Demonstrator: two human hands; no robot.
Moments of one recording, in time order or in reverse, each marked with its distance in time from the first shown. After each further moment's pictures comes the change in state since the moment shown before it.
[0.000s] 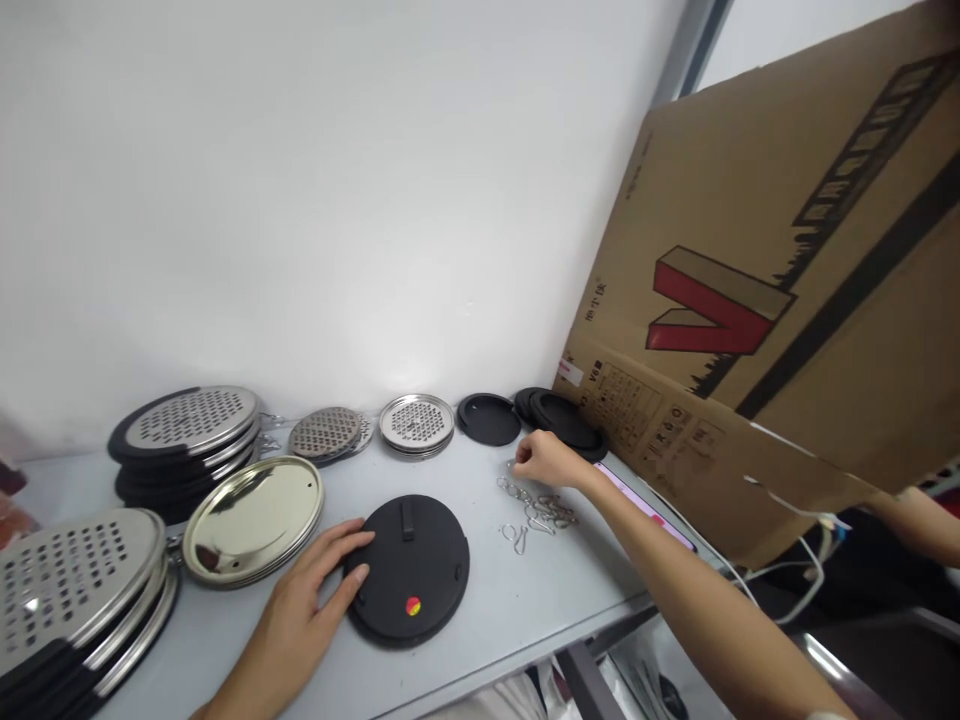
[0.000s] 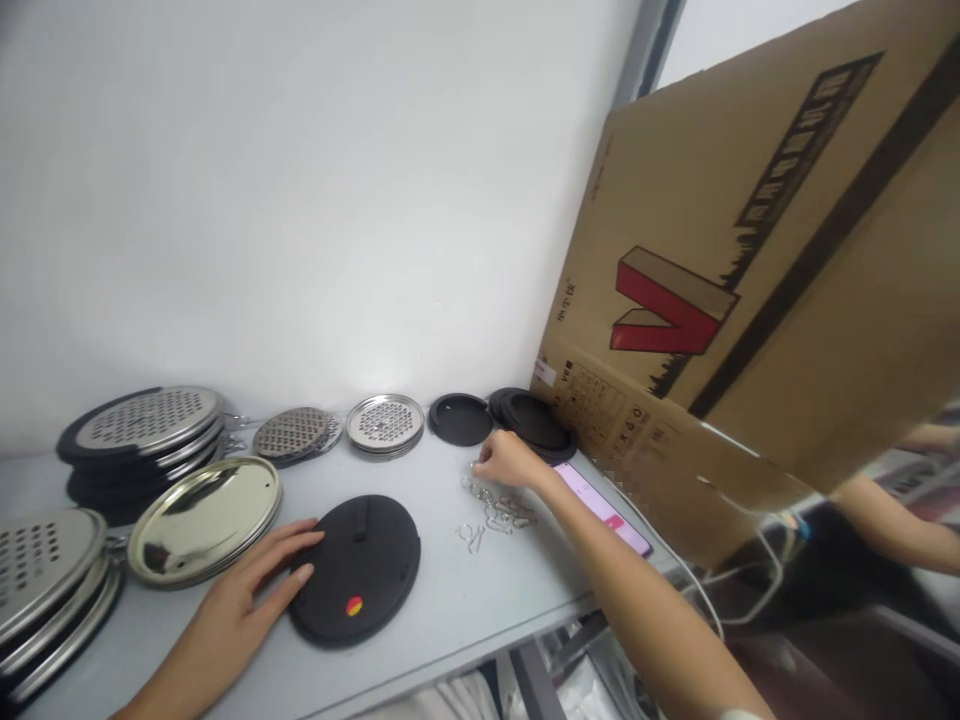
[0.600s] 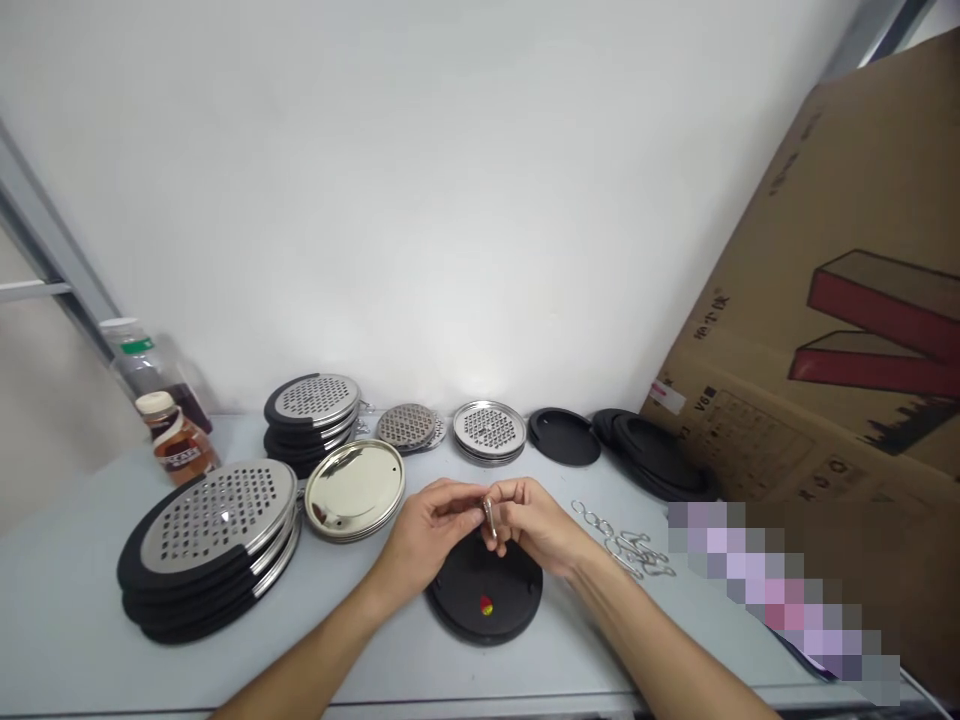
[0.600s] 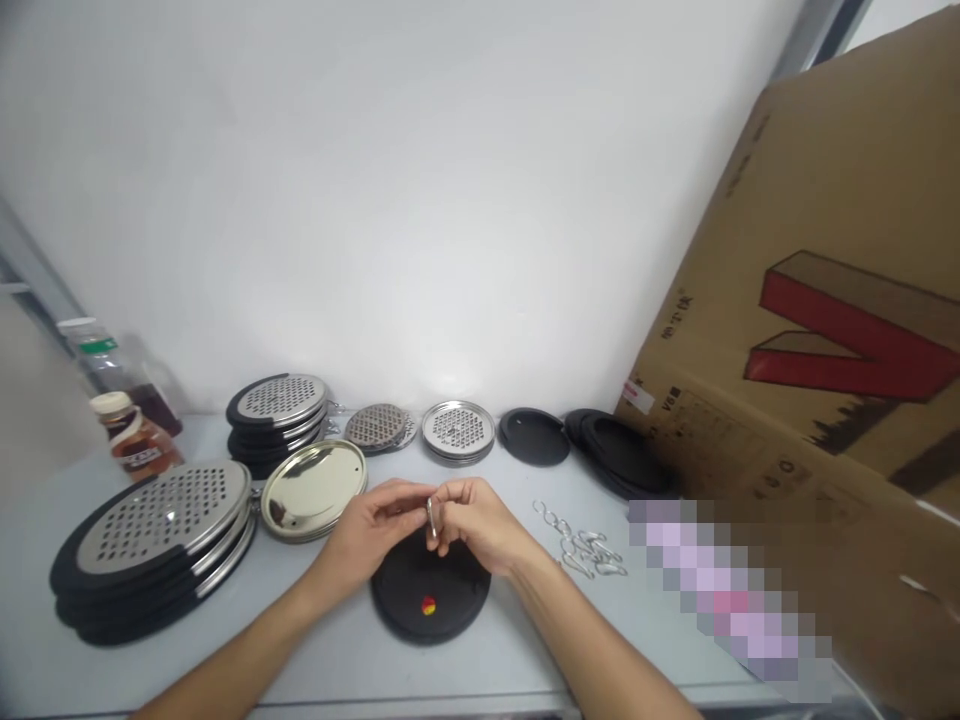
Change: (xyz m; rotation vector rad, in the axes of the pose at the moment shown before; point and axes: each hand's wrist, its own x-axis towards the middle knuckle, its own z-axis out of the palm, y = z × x) left_hand 0.046 0.063 -0.004 -0.873 -0.045 -0.025; right_hand -0.021 -0.126 0.094 1.185 -0.441 -0.071
